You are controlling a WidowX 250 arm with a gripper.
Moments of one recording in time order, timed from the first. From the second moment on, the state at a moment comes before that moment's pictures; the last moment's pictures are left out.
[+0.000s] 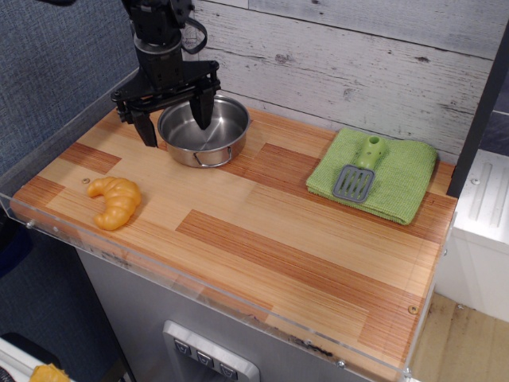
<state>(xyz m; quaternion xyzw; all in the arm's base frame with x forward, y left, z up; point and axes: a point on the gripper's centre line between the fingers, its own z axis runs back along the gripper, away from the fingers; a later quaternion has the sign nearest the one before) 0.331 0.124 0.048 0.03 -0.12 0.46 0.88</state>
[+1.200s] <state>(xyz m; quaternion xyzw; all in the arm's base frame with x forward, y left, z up) 0.346 0.122 0.016 0.05 -0.09 0.45 0.89</state>
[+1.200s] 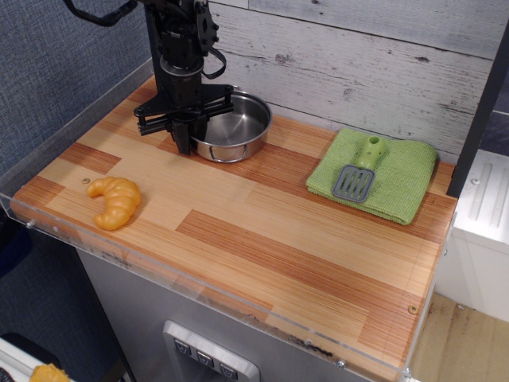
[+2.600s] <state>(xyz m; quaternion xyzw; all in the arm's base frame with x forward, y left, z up) 0.315 0.040 0.074 -0.01 -0.14 0.33 0.93</state>
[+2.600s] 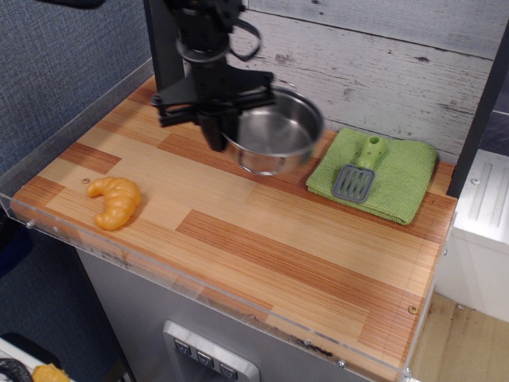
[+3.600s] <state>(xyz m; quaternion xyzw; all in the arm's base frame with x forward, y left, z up) 0.293 -0.064 0.053 -0.02 -0.12 0.19 0.97</state>
